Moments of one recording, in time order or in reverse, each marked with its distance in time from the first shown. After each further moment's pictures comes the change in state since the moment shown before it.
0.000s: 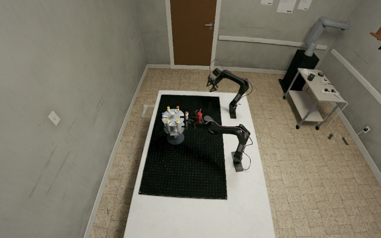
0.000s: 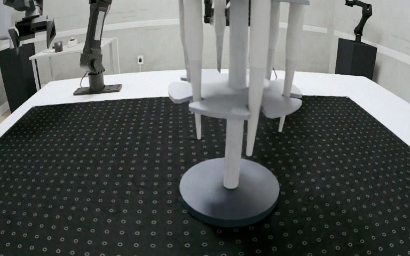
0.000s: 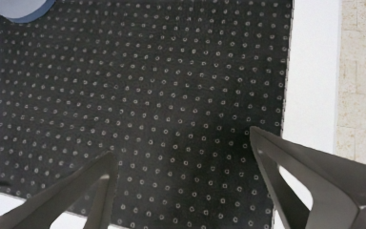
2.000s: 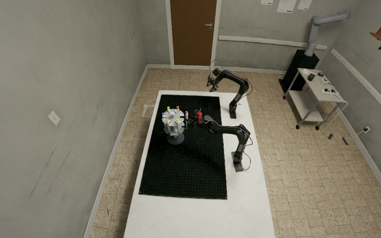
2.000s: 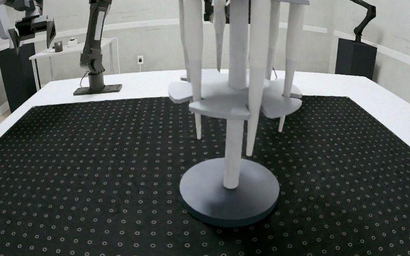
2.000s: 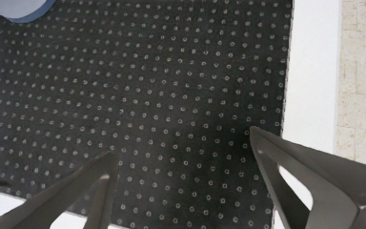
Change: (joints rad) left arm 0.000 0.000 0.018 -0.016 0.000 0.000; right arm 0.000 0.000 0.000 0.000 0.000 0.000
